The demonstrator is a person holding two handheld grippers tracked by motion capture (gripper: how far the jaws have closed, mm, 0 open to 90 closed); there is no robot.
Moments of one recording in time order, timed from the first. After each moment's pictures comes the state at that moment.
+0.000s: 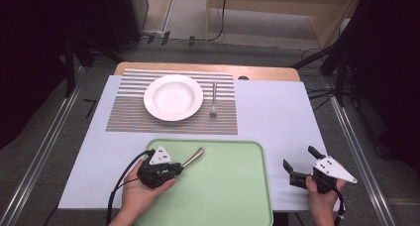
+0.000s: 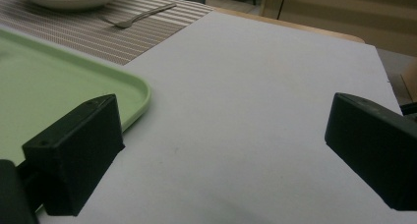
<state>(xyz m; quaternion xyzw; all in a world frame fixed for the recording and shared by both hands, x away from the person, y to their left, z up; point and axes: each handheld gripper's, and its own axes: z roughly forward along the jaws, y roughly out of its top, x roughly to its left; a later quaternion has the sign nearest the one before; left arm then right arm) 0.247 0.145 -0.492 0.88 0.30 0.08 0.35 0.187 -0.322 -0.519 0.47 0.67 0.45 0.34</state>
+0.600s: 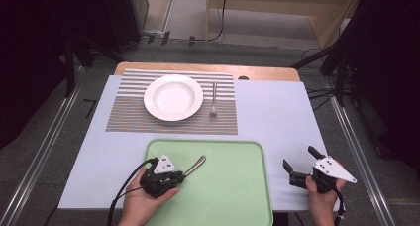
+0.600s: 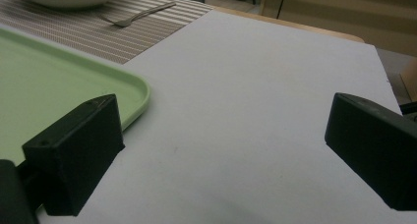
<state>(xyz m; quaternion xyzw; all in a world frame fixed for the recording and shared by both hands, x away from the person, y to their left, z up) 0.227 0.138 -0.495 0.89 0.31 0.07 0.33 0.187 -0.321 -0.519 0.48 0.68 0.45 0.33</state>
